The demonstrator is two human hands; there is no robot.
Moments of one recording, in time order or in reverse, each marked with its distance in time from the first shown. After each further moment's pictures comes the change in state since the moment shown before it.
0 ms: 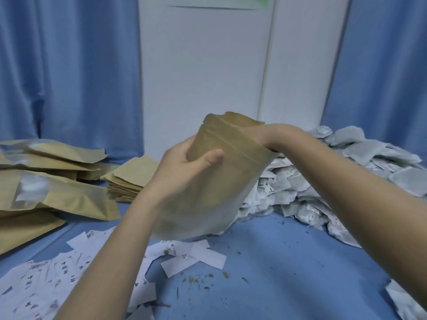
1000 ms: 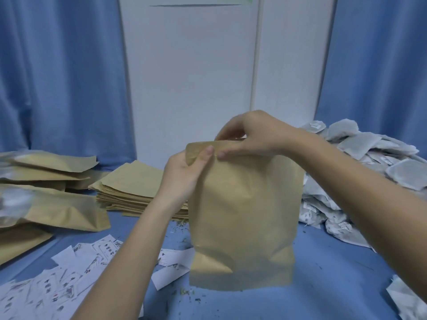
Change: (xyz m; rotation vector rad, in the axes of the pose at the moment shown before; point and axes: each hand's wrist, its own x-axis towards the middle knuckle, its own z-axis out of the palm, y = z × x) left_hand 0.022 -0.022 0.044 -0.110 0.149 -0.159; right_hand -0.001 0.051 0.000 0.030 0.358 -0.107
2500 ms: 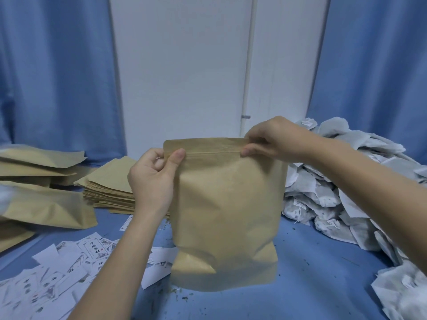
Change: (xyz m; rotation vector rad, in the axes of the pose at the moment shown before) left_hand -0.009 -0.021 -0.002 -0.036 0.401 0.193; right_hand -0.030 0.053 -0.006 -0.215 0.025 -0.095
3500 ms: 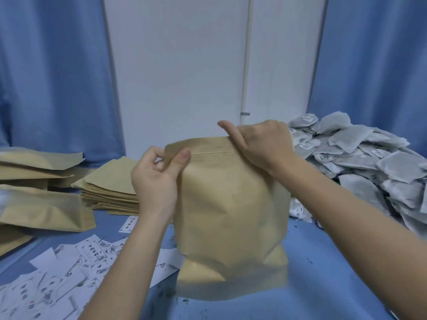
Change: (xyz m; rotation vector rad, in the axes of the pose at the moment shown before) left_hand -0.006 0.004 0.009 -0.230 -0.002 -0.116; right_hand 0.013 -0.024 0.044 -0.354 0.548 0.252
